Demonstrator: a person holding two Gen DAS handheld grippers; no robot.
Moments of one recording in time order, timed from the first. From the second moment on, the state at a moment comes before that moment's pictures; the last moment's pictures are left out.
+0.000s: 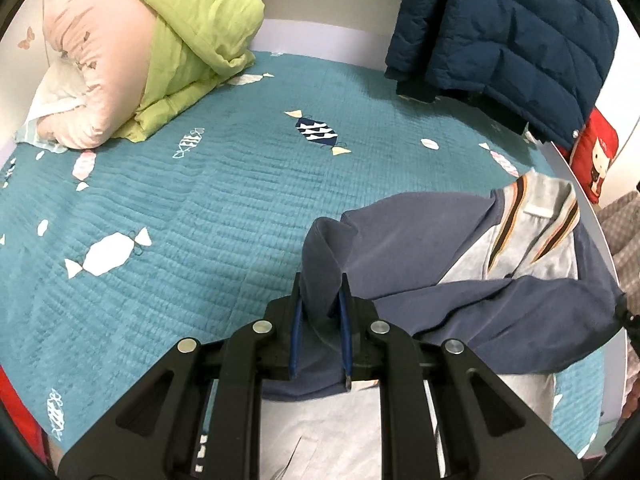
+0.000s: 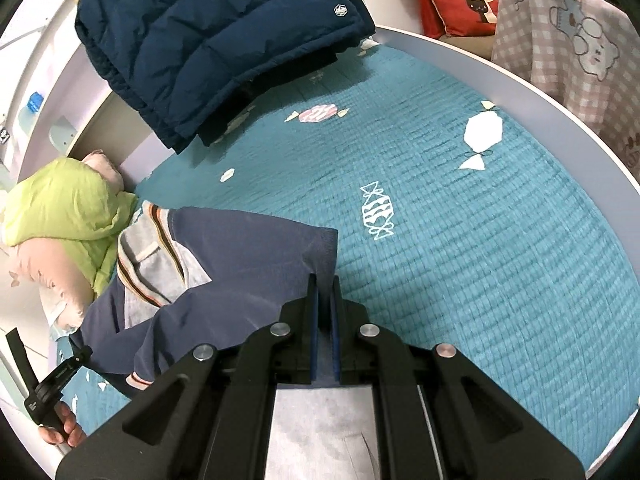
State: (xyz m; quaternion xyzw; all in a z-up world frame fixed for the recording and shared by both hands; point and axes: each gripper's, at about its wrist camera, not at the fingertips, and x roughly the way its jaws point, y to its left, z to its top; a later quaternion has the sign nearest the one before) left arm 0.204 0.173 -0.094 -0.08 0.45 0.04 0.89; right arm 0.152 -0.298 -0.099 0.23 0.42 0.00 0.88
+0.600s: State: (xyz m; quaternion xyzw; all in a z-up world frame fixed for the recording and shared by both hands) left arm 0.094 0.173 -0.098 -0.03 0.44 0.01 0.90; right arm 0.053 -0.292 -0.112 0.22 0.42 0.02 0.88
